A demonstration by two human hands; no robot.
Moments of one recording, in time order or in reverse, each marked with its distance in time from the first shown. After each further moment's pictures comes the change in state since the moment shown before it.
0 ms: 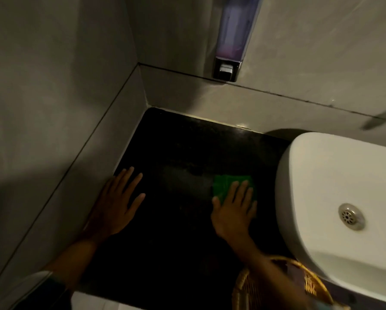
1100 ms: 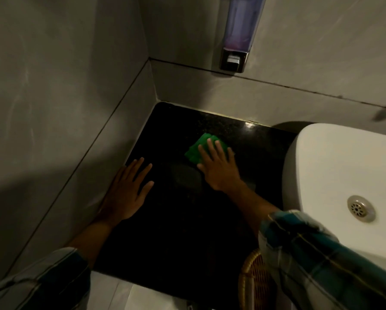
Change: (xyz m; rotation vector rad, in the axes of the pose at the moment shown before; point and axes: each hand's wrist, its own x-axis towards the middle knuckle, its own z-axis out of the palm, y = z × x) left_hand 0.003 -0.008 0.006 0.064 -0.020 0.001; right_hand 0.083 -0.044 0.003 -0.290 -0.092 -0.633
